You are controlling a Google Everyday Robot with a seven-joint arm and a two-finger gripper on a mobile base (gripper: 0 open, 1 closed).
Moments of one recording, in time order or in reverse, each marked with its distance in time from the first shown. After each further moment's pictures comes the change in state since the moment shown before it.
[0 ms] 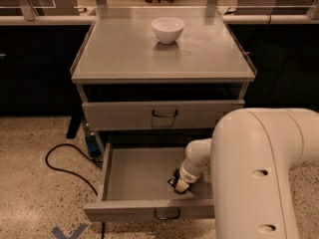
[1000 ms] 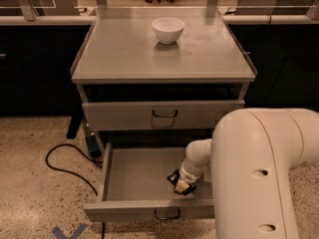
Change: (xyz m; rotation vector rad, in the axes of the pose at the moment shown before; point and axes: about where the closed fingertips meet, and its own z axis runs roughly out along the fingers) arm 0.000 0.000 0.000 0.001 -0.001 -0.001
